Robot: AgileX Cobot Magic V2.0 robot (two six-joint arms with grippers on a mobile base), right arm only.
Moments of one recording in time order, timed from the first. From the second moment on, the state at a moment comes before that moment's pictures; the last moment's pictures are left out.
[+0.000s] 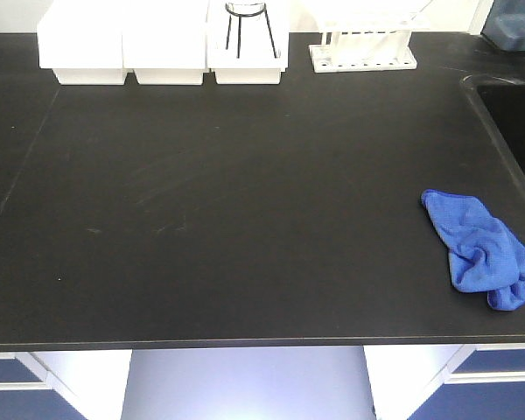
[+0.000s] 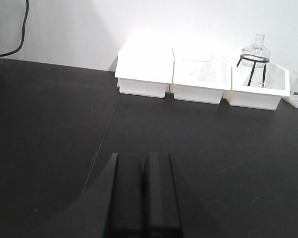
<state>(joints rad) 0.00 0.20 -0.43 -0.15 0.50 0.33</state>
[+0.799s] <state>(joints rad) 0.00 1.24 -0.61 -0.50 0.32 0.56</state>
